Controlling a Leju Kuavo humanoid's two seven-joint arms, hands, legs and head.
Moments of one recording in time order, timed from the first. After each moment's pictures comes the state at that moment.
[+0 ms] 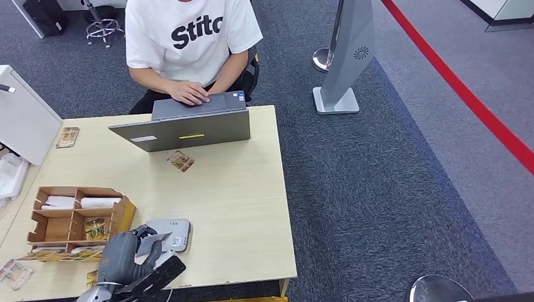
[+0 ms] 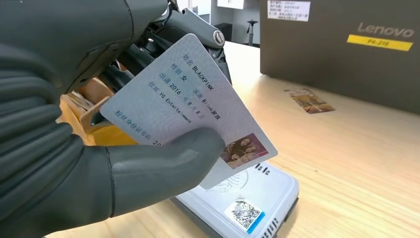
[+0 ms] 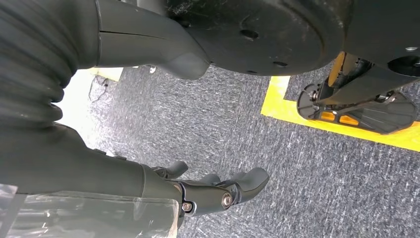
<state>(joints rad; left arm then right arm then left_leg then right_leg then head) 0.15 0.11 -0.21 -1.67 -0.86 0.17 -0.01 -0.05 0.23 -1.07 -0.21 1.42 -0.02 -0.03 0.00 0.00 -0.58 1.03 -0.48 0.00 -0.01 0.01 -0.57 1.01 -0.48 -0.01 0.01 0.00</state>
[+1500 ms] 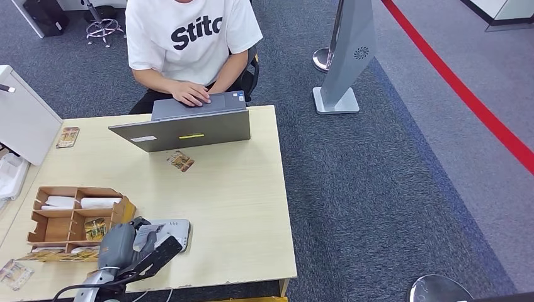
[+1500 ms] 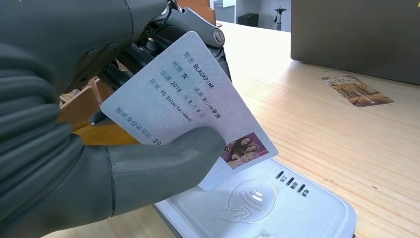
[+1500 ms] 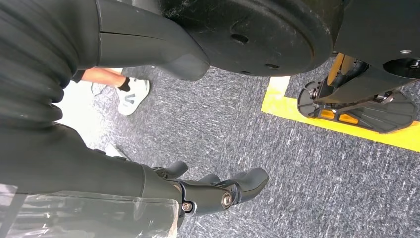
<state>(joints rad) 0.03 0.07 -0.14 -1.47 -0.90 0.18 0.00 -0.06 0.23 -1.04 -0.20 1.42 -0.02 -0.01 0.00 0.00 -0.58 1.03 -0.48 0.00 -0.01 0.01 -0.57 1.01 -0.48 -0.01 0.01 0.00</state>
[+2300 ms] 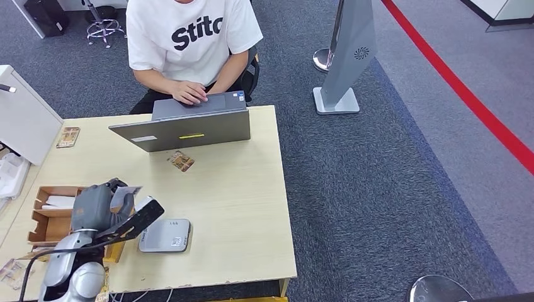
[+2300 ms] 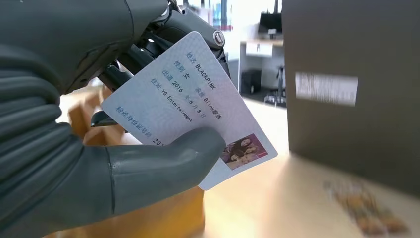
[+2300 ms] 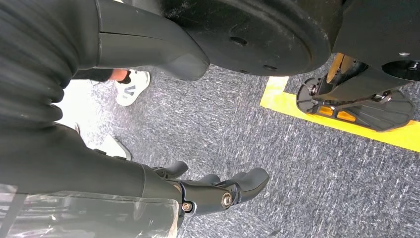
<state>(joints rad) -0.18 0.16 -0.12 -1.50 -0.95 0.14 0.05 -0.06 0.23 -1.02 -0.19 1.43 -0.03 -0.03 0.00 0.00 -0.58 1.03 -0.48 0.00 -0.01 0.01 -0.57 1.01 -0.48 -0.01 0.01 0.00</state>
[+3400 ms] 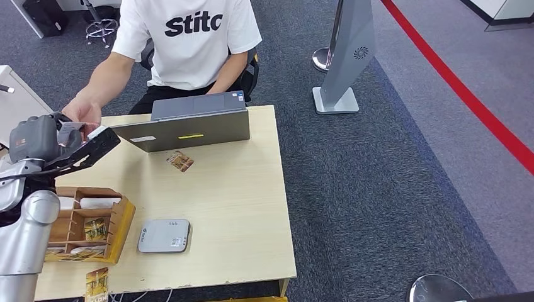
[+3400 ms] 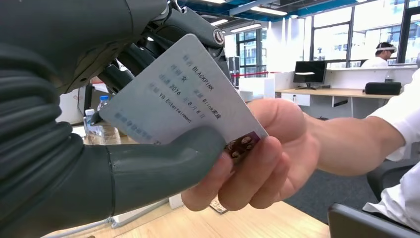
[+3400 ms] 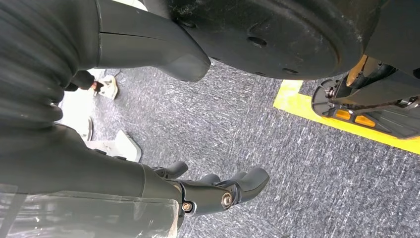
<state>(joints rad) -0.58 0.29 -0.12 -1.28 -0.98 0.06 0.14 -0.06 0.22 -0.98 -0.18 1.45 -0.01 0.02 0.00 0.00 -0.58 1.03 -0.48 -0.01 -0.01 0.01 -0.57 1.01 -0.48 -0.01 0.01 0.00</state>
